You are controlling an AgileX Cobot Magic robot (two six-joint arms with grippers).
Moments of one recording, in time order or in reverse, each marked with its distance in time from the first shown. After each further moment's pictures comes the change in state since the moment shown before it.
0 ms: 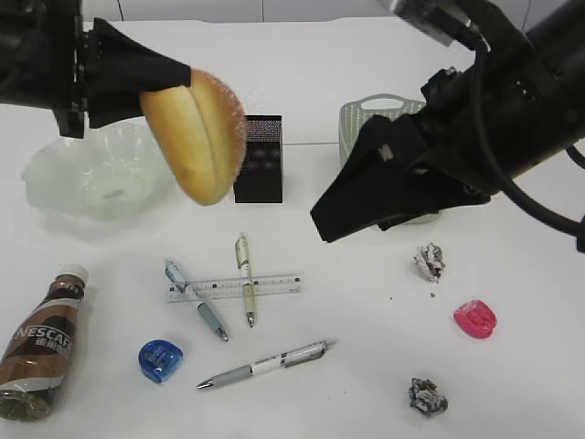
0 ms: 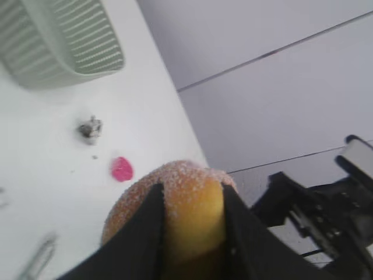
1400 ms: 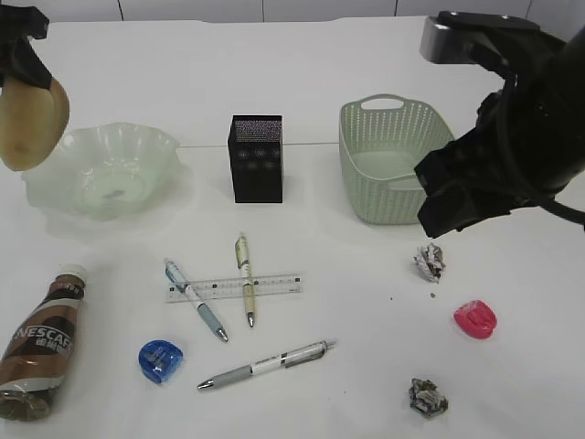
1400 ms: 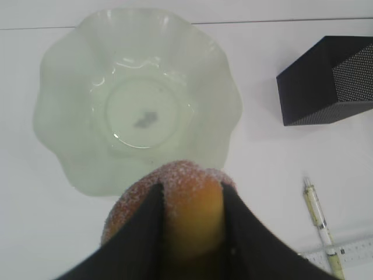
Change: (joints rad) left arm 0.051 0.092 -0.429 1.217 -0.281 -0.715; right arm 0.000 0.000 0.000 -0.485 -0.037 0.393
